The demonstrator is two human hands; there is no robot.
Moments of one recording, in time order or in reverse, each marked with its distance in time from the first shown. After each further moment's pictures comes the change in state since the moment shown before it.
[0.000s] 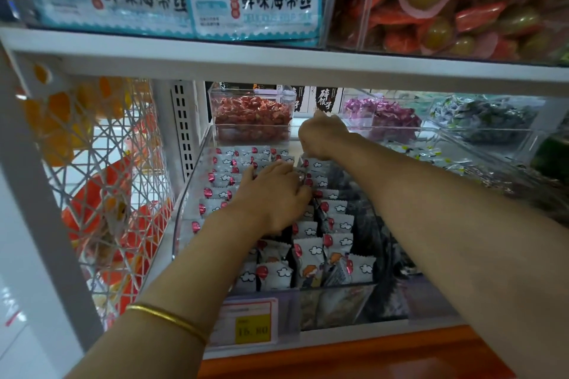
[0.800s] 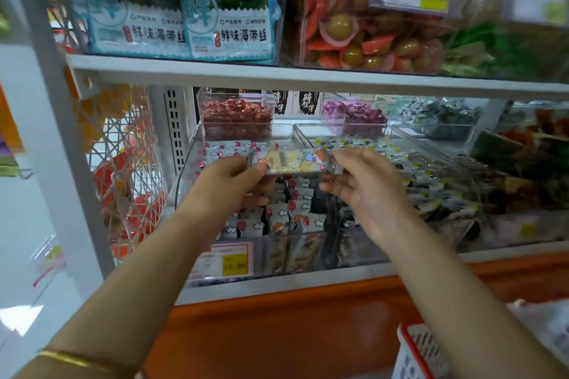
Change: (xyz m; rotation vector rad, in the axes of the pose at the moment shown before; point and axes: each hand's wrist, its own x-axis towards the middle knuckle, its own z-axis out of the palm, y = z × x) left_hand -0.101 0.037 -0.040 -1.262 0.217 -0.251; right_hand -0.217 -0.003 -0.044 1.962 0.341 0.342
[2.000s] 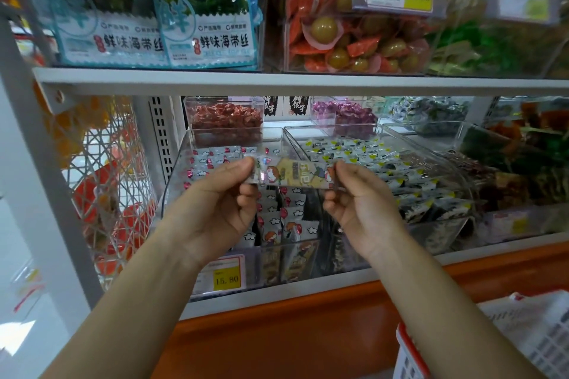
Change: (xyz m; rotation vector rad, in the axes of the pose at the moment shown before) left_hand -0.008 0.015 0.005 -0.765 -0.161 -0.221; right_hand 0.000 0.014 -0.003 0.274 0.142 0.148
